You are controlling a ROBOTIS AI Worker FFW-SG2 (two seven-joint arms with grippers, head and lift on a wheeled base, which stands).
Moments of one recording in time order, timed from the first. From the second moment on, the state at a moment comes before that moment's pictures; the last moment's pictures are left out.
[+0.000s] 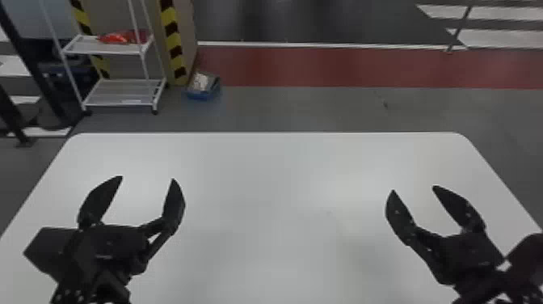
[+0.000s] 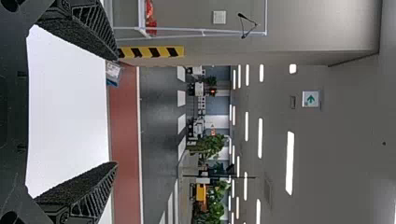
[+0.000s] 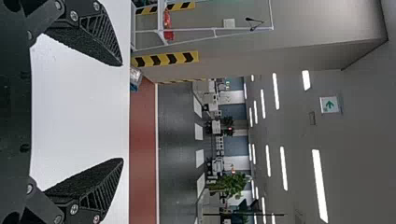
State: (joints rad) left arm 0.51 0.27 -0.10 -2.08 0.15 -0.08 0.16; right arm 0.53 0.00 -0.19 -2.09 -0.15 0.03 0.35
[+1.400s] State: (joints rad) left arm 0.51 0.27 -0.10 -2.08 0.17 -0.08 0.16; right arm 0.55 0.00 -0.21 -2.10 -0.17 0.02 0.35
